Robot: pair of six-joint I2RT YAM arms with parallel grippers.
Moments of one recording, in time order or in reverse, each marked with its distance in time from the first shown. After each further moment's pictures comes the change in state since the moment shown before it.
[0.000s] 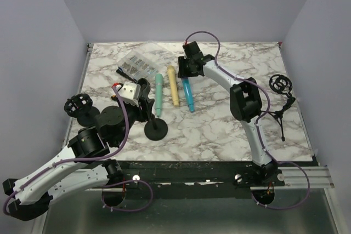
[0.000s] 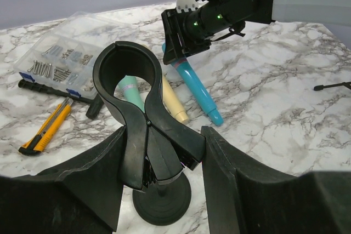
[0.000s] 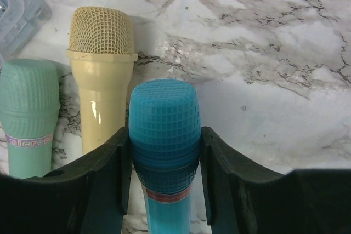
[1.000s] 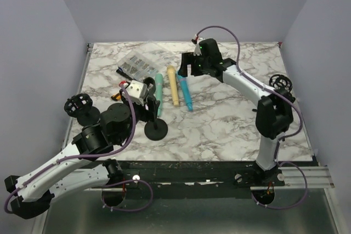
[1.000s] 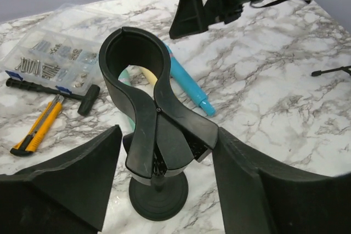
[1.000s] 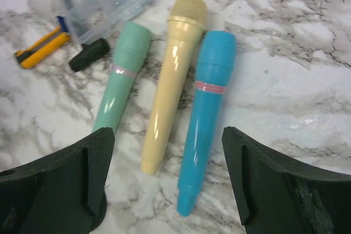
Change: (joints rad) left arm 0.002 0.044 0.015 0.008 0.039 0.003; right arm -0.006 -0.376 -0.367 0.156 -0.133 -0.035
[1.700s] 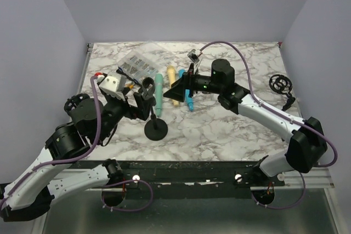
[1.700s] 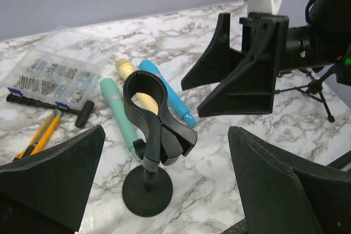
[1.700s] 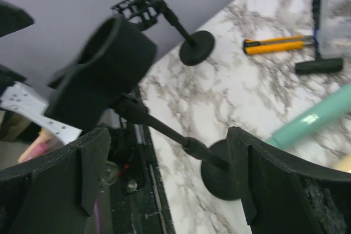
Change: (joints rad) left arm 0.018 0.009 0.260 -0.221 0.086 -0.047; right arm 0.143 -0.517 -0.557 0.550 -0.484 0.159
